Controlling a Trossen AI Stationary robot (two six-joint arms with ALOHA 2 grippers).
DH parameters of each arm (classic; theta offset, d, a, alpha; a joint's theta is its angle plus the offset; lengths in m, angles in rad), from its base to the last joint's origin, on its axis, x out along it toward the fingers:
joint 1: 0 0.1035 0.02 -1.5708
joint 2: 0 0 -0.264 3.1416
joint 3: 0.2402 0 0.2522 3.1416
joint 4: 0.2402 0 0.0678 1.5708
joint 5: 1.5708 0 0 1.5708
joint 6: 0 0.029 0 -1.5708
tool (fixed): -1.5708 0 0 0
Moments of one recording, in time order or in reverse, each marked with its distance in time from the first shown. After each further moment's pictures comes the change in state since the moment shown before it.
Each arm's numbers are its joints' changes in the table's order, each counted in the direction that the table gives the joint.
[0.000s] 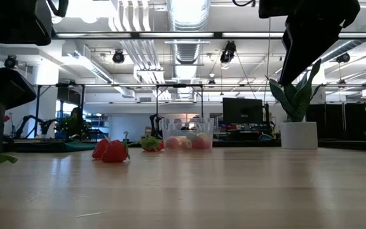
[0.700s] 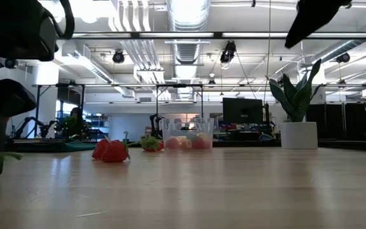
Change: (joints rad) left arm 0.020 0.000 -0.031 0.004 -0.030 -0.008; right arm 0.105 -0.187 0.002 0.045 -0.157 0.034
